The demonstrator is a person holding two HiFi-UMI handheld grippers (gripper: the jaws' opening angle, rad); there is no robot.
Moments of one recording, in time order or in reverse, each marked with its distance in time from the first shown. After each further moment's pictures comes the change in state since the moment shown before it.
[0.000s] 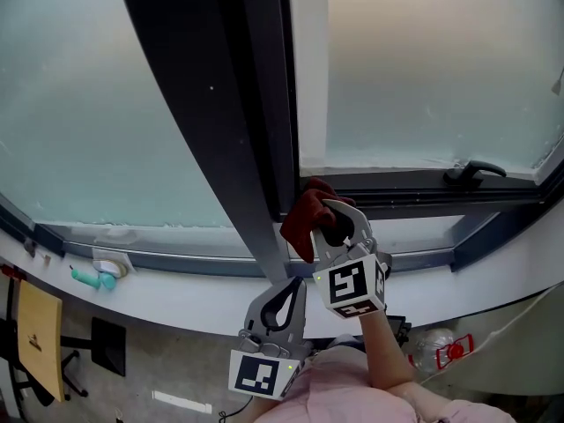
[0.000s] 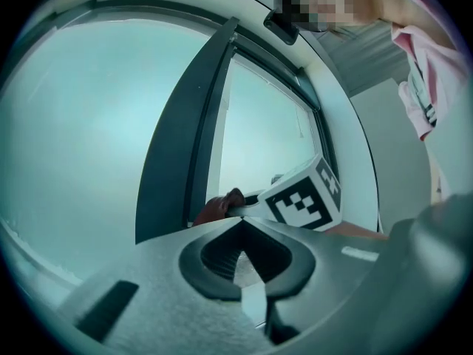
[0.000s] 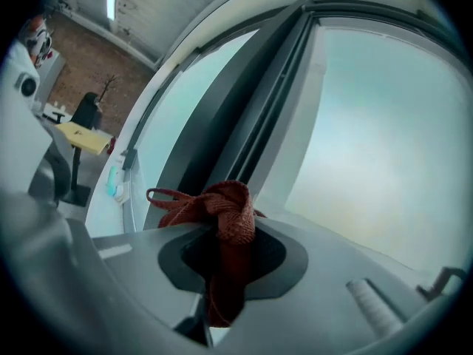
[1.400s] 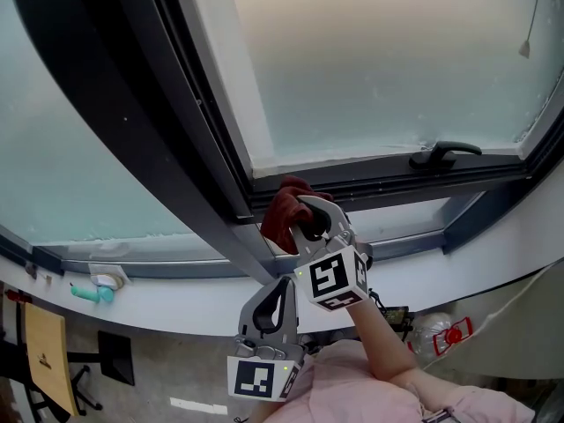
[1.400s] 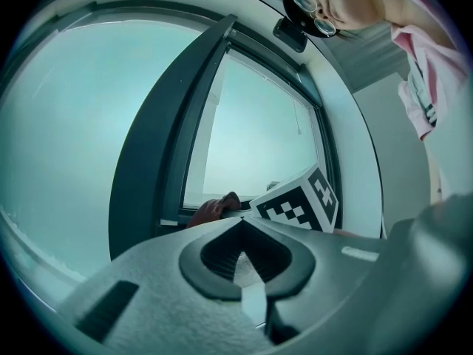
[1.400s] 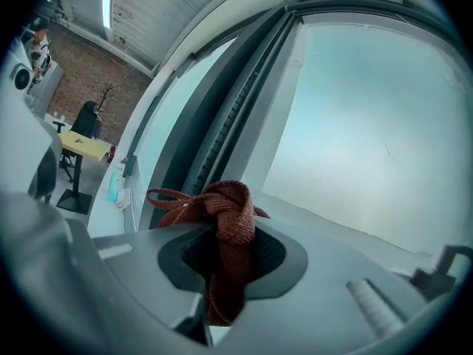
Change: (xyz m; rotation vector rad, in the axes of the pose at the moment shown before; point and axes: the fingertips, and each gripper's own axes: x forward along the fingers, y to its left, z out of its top) left arm 0.026 -0.045 0.000 -0.021 -0.005 0.029; right arm -0.014 -0.030 -0.027 0.048 -0.029 0.023
